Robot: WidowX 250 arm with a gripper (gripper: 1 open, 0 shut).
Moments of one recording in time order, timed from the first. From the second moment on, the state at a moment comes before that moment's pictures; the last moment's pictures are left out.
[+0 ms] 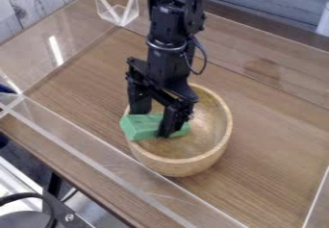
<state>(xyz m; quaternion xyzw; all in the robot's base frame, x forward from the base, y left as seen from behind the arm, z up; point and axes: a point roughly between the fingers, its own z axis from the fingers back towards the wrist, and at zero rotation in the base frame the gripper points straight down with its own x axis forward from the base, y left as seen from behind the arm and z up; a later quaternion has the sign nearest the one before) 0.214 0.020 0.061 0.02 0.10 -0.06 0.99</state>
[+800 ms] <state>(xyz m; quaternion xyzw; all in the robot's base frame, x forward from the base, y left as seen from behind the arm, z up) 0.215 0.019 0.065 0.01 0.09 -0.06 0.99</state>
